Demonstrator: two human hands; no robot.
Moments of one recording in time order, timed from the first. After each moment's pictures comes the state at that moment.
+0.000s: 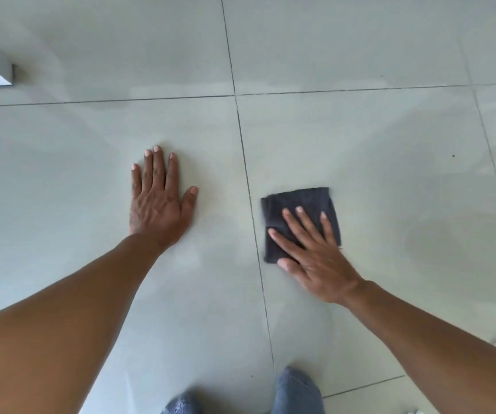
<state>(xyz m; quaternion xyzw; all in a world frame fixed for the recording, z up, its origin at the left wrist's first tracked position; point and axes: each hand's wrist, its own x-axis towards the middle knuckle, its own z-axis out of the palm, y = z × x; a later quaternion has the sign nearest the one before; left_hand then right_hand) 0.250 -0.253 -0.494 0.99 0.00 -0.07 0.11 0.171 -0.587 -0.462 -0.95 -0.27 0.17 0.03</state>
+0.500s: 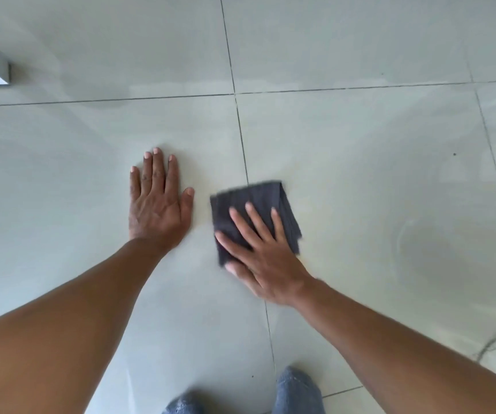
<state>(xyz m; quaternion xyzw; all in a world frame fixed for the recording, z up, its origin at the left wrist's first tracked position) 0.244 -0.255 -0.496 0.99 0.01 -0.04 0.12 0.174 -0.501 -0.467 -0.94 -0.29 0.15 0.07</state>
